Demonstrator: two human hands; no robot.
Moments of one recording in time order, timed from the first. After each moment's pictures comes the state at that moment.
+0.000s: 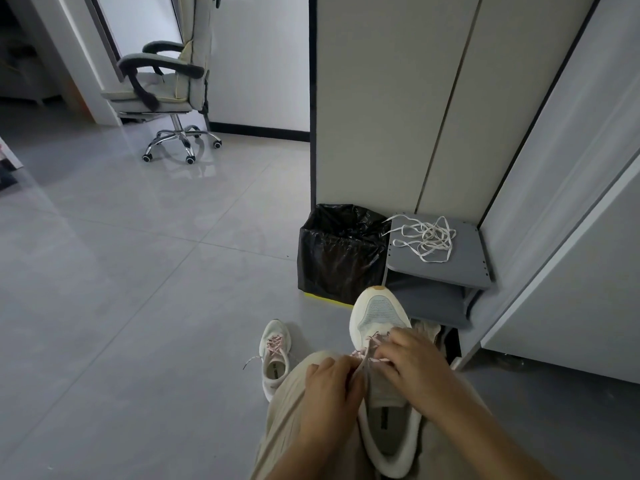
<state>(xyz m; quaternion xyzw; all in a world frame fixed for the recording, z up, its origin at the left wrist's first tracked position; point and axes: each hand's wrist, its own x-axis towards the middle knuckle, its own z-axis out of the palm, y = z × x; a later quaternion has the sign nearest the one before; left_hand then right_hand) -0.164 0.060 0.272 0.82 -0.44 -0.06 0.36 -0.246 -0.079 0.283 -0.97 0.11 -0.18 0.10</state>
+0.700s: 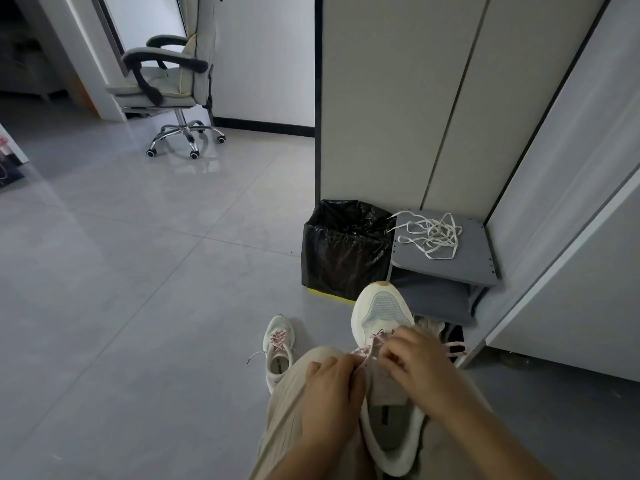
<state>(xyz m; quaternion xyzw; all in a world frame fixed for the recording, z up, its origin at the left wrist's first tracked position) -0.166 0.061 0.258 0.83 -0.42 -0.03 0.38 -0.247 -0.081 0.281 -0.97 0.14 -0.16 0.15</state>
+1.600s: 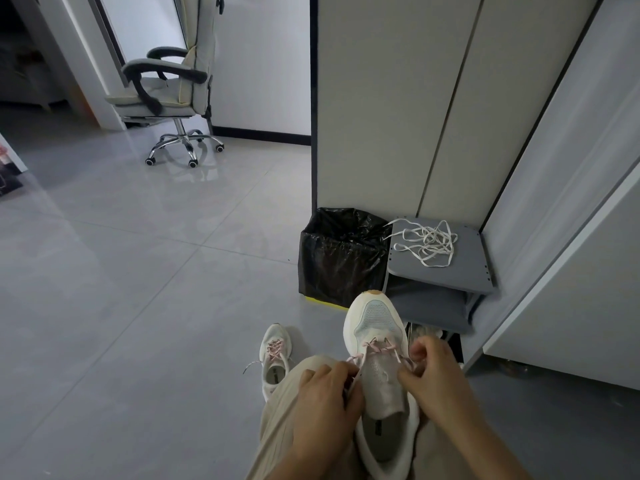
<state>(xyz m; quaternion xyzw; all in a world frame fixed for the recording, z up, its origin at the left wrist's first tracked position) -0.167 0.062 0.280 0.85 -0.45 0.07 0.27 -0.261 -0.078 0.288 -0.85 0.40 -0.13 0.33</state>
